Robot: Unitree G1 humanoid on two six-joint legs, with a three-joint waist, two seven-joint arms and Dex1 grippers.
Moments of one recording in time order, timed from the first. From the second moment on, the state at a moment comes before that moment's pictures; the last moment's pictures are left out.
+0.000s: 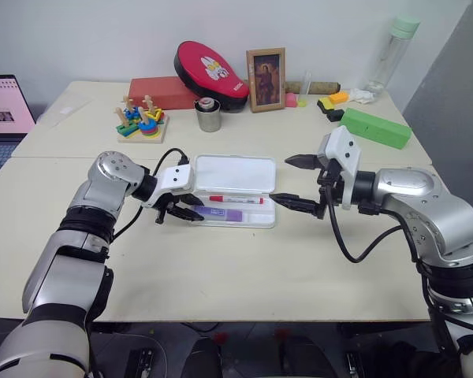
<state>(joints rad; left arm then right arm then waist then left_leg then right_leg) -0.95 0.68 -0.29 0.84 0.05 -0.14 -1.56 -0.64 -0.61 0.10 -0.39 0.43 0.82 0.83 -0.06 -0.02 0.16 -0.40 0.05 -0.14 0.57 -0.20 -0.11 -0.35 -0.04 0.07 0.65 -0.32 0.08</state>
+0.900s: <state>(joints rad) -0.73 0.69 -0.06 0.44 -0.12 0.28 -1.32 -0.64 -0.61 0.11 -0.39 0.47 0.80 0.86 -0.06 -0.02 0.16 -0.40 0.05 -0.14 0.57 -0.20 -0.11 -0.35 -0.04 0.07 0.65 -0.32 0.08</state>
